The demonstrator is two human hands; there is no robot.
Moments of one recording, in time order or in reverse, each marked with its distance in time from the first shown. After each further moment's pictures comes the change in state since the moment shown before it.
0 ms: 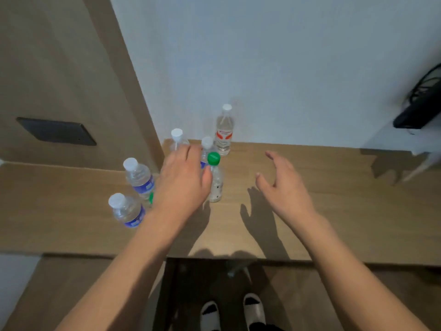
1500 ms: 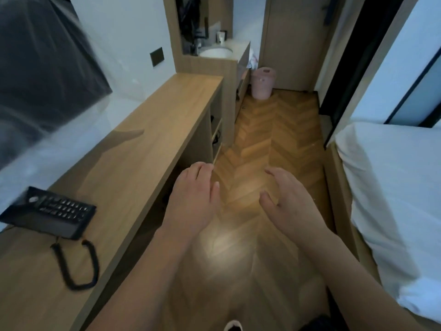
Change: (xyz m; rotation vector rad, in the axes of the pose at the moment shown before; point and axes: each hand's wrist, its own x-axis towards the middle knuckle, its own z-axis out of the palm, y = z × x) left_hand -0.287 1.070 0.323 -0.379 -0.389 1.309; right_hand -0.544 0.718 -0.577 -0.142 0.778 0.964
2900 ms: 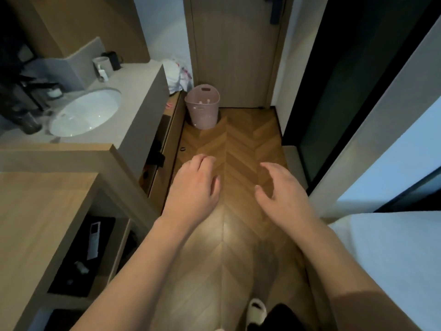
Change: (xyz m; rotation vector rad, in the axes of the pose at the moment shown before) left_hand 1.046 0.178 0.462 -0.051 -0.144 0.249; right_hand 0.963 0.548 -0.148 -0.017 0.045 0.294
